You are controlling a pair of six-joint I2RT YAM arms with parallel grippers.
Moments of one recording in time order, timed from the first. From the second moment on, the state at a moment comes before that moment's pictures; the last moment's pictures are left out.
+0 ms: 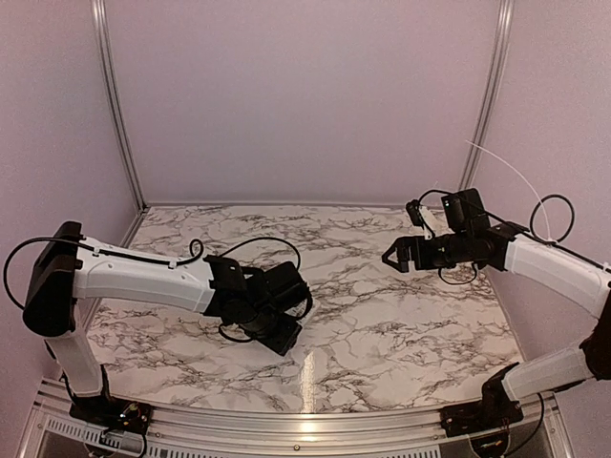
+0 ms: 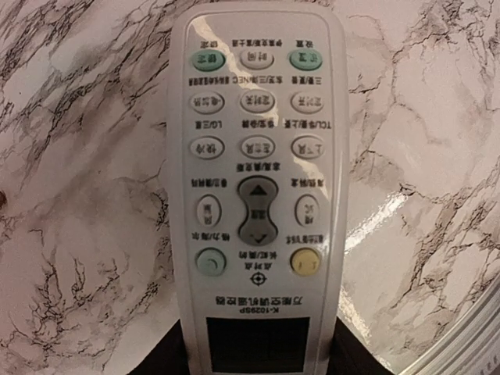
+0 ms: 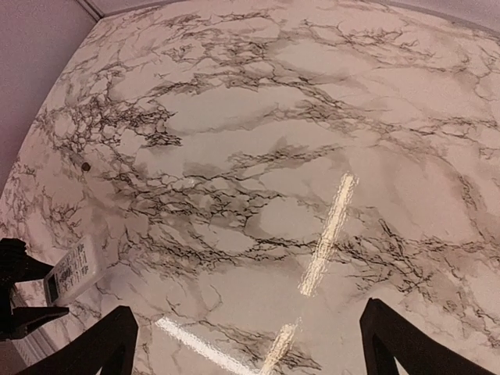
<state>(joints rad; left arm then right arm) -1.17 1.81 1.26 -0.63 -0.17 -0.52 0.41 1.25 0.94 -0.44 -0.25 0.21</state>
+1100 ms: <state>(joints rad) -1.17 1.87 1.64 -0.76 -0.22 -0.06 0.42 1.59 1.17 -0.45 -1.09 0.43</state>
